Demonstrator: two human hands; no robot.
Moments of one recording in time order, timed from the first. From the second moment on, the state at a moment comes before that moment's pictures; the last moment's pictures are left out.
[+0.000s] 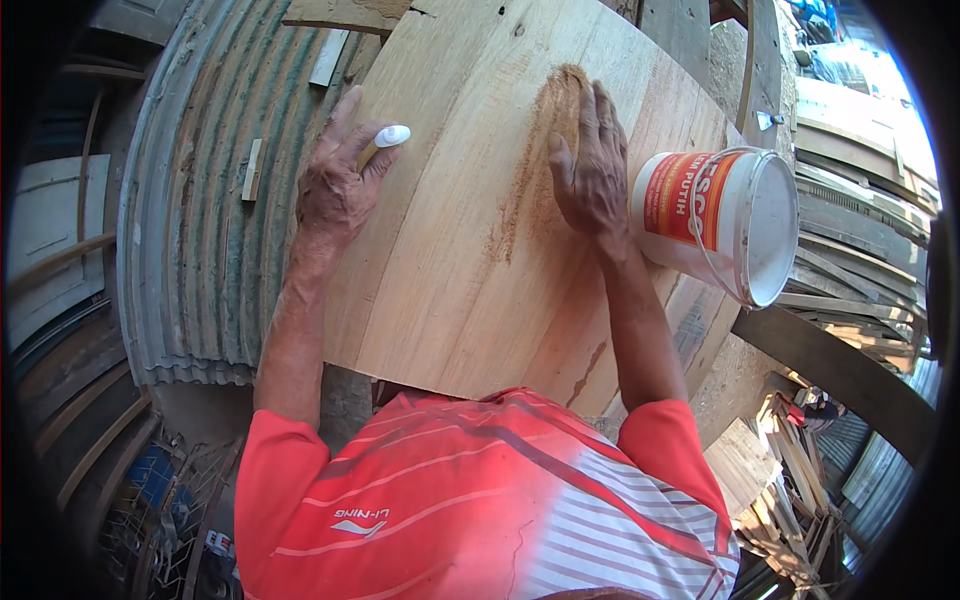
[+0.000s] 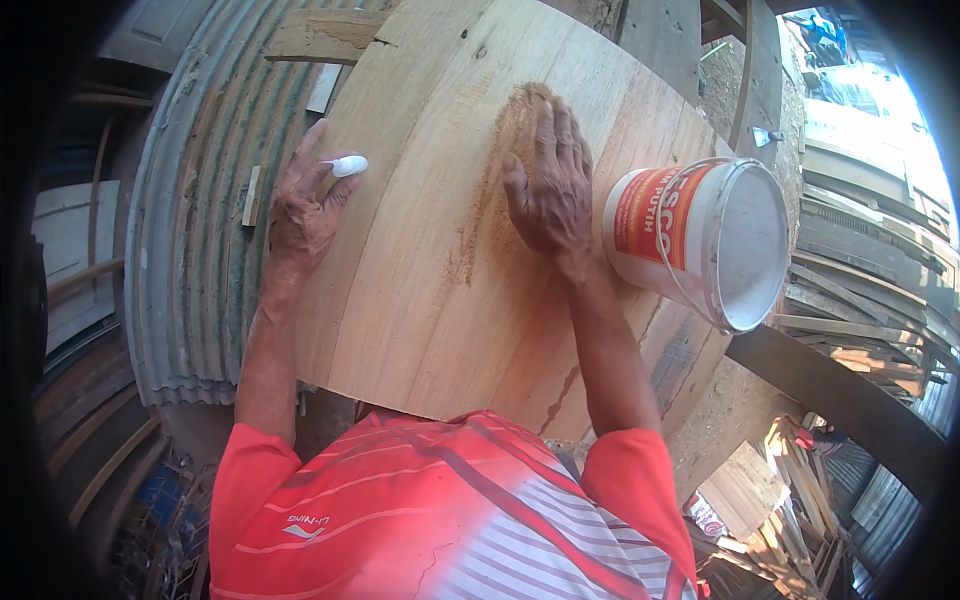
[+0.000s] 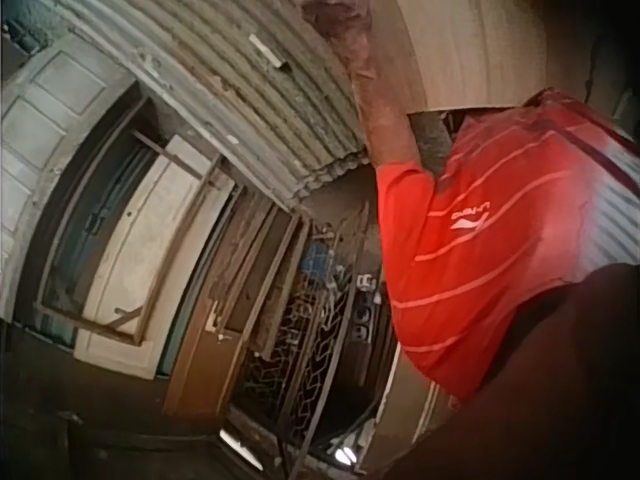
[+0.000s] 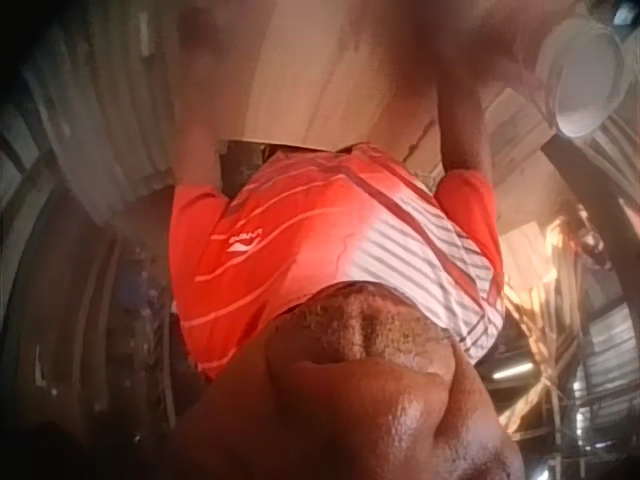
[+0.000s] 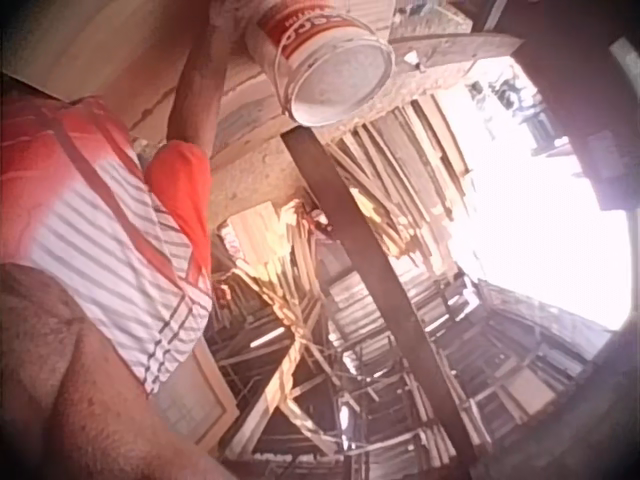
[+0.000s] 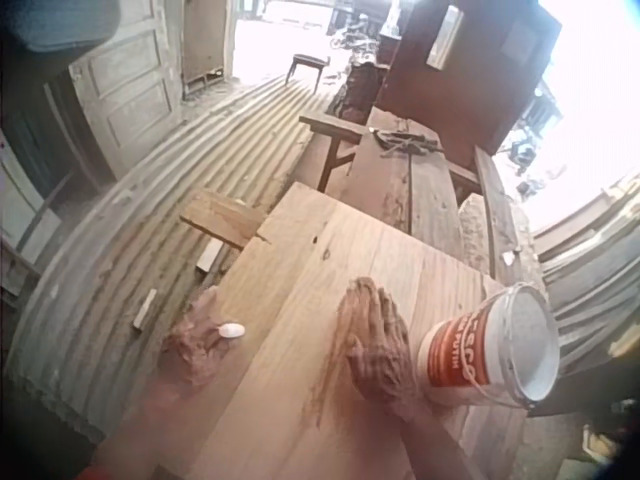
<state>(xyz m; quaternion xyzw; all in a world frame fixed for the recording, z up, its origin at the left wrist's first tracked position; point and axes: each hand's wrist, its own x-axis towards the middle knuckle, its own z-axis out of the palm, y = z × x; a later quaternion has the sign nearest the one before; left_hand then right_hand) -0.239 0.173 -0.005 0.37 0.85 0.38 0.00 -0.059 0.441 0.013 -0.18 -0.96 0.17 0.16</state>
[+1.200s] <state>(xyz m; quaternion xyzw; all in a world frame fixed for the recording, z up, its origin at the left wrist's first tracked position) -0.241 0.180 -0.001 0.37 0.84 0.39 0.02 -0.102 0.493 -0.014 -0.28 -0.95 0.14 0.10</state>
